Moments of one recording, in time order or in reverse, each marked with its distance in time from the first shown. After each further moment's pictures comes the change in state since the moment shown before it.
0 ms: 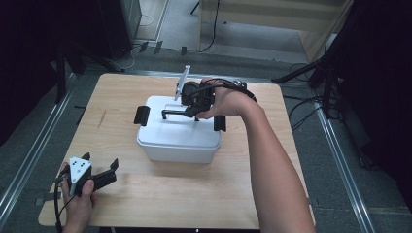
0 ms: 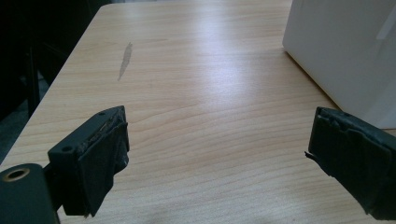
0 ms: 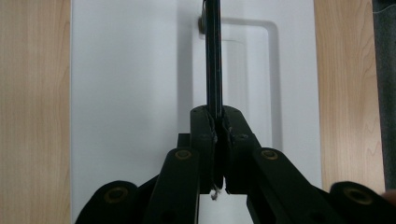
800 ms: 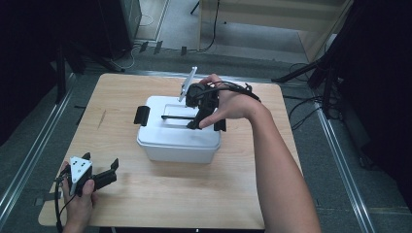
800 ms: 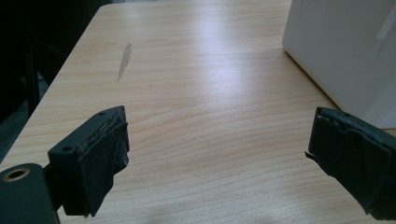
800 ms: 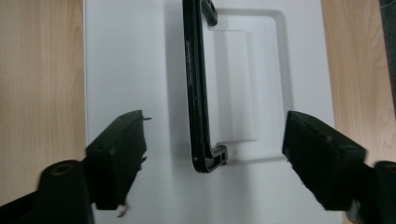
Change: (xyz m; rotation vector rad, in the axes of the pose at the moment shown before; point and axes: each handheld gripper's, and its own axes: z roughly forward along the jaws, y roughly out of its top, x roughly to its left) left arm -0.001 0.000 0.001 -0.002 0.003 0.000; right arm 0.006 -0.013 -0.005 -0.035 0.000 0.058
